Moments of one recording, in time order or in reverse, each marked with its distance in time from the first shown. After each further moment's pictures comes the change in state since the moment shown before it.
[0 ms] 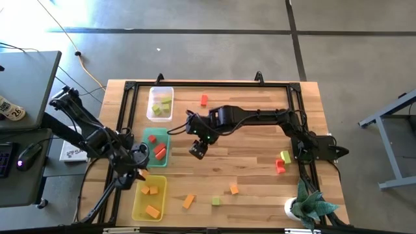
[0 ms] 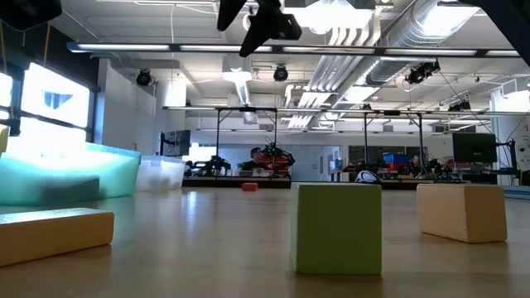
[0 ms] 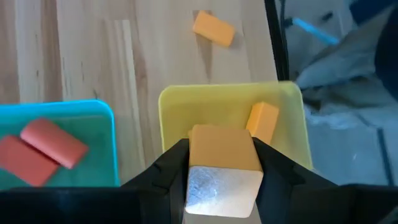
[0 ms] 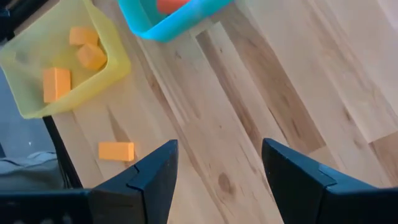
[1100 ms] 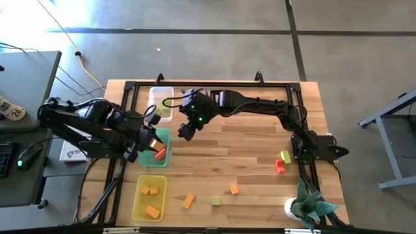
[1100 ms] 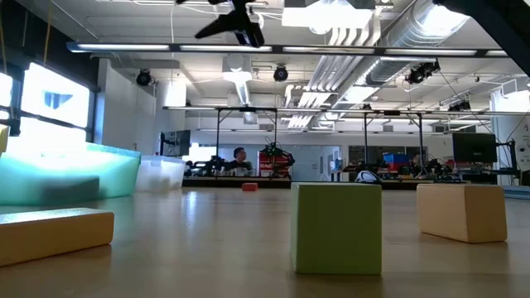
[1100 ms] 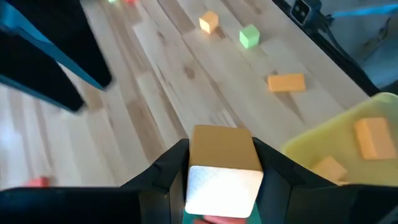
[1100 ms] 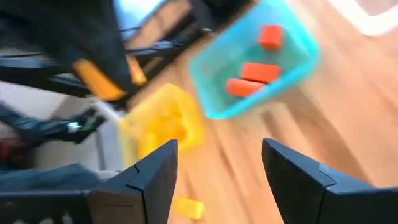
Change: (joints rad) left arm 0.523 -0.033 0.206 -0.062 0.120 0.958; right arm -0.135 0.000 0.000 0.336 -0.252 0.025
